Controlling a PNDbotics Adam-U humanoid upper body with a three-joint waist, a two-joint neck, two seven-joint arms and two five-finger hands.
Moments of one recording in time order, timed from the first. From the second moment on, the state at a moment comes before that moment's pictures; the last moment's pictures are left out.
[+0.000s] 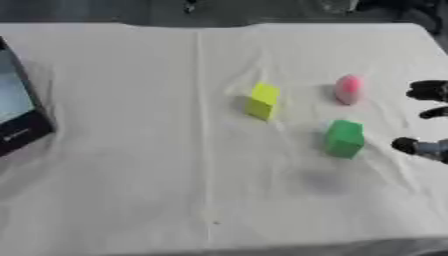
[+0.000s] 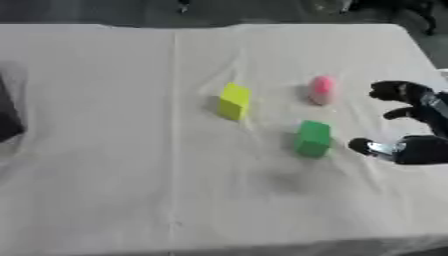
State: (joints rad) left arm -0.36 0.40 0.09 -1.73 0.13 0.02 0.27; right arm 0.06 -1.02 -0.10 -1.98 -0.25 0.12 0.05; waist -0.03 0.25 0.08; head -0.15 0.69
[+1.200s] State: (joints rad) left arm -0.36 0.43 0.08 -1.73 0.13 0.03 0.27; right arm -0.20 -1.18 0.10 -1.99 -0.14 0.50 0.43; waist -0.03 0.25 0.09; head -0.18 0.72
